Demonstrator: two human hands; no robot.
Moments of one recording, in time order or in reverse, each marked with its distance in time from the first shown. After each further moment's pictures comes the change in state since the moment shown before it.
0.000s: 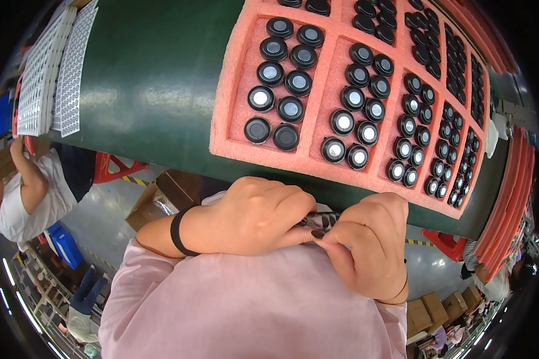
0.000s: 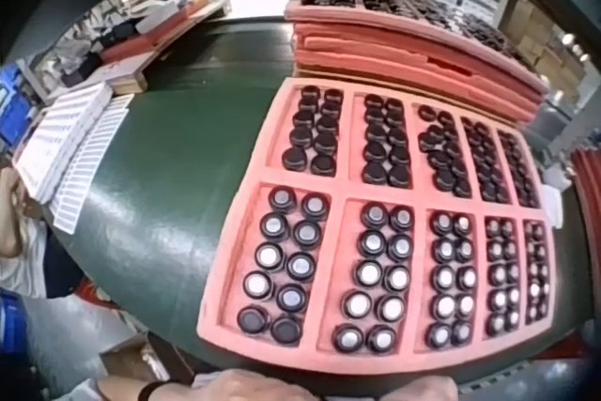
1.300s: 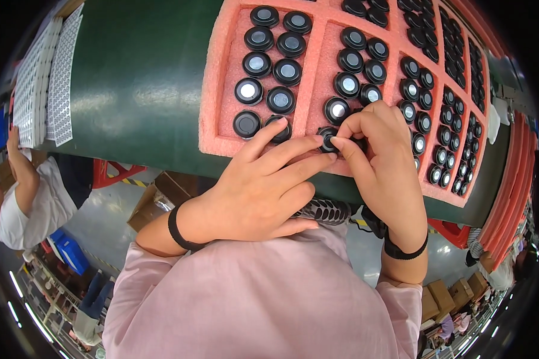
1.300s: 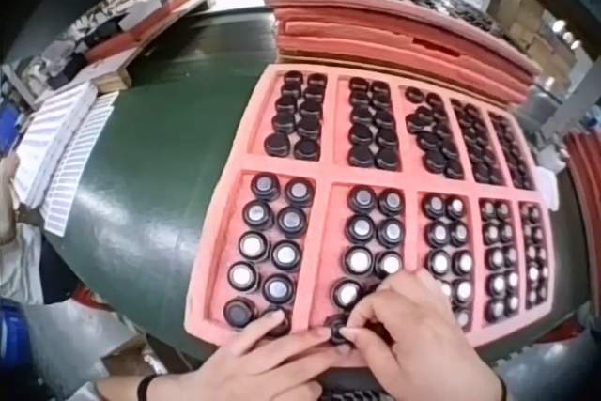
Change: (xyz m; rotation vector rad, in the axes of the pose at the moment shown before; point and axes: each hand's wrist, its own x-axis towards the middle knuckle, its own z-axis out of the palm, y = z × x) left_hand 0.011 -0.016 0.002 0.301 -0.014 0.130; right_hand 0.037 0.060 0.016 -0.039 0.009 0.265
